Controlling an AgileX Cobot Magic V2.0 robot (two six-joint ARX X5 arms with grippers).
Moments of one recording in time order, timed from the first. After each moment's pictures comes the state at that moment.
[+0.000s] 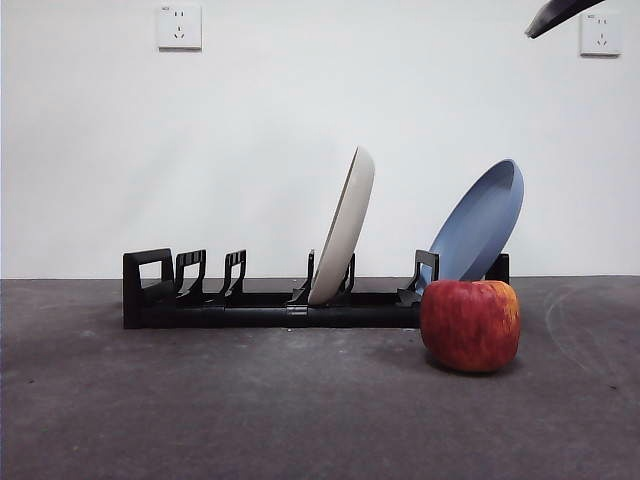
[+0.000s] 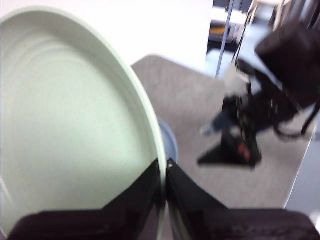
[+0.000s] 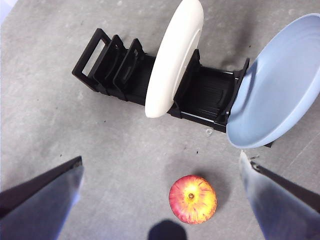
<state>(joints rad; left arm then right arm) -0.74 1.63 2.52 -1.33 0.06 0.06 0.31 1.34 1.52 -0.96 -0.31 0.07</state>
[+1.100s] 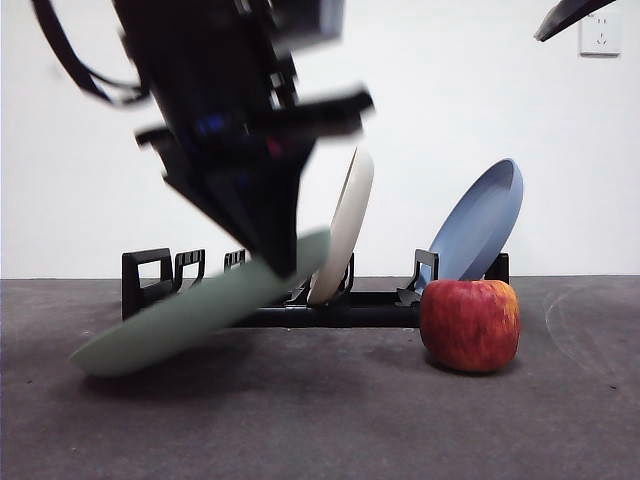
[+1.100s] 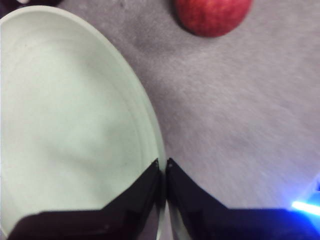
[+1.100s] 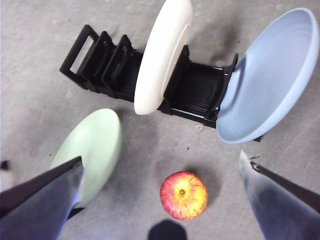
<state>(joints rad) -0.95 1.52 1.03 -0.56 -0.21 -0.15 0.31 1.34 1.52 -0.97 -0.27 0.07</state>
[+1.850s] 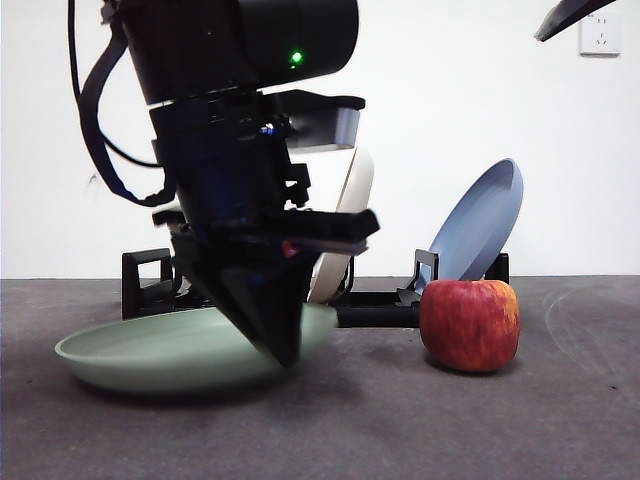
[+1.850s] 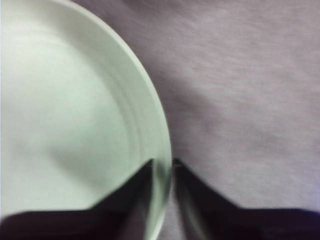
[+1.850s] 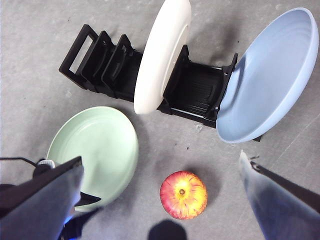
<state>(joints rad) -0.91 1.67 1.04 -0.53 -0.13 -0.13 0.31 1.34 1.52 -0.97 -0.27 0.07</state>
